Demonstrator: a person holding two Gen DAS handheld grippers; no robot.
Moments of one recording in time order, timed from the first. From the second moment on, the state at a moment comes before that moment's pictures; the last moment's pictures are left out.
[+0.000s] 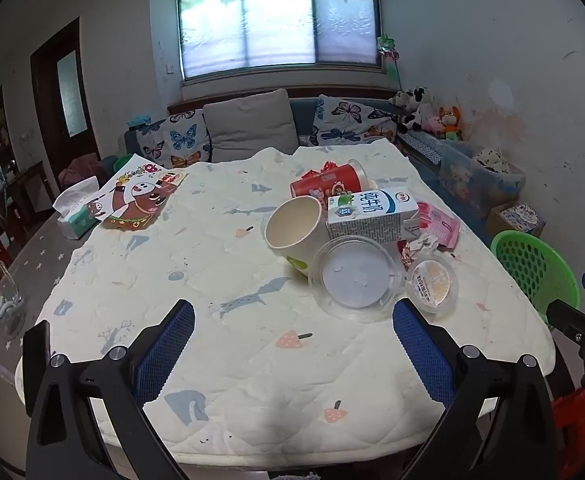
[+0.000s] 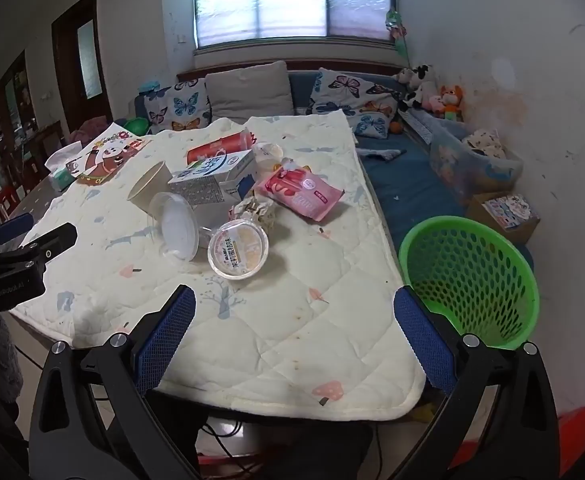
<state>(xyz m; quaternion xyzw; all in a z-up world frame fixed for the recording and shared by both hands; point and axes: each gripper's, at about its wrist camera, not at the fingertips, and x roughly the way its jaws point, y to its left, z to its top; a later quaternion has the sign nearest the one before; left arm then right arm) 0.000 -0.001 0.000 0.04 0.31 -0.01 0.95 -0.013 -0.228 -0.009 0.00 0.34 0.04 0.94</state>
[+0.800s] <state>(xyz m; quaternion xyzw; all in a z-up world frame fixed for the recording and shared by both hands) -0.006 -0.012 0.004 0.04 0.31 -0.02 0.95 -0.017 -0.233 -0.006 0.00 0.33 0.04 0.94</state>
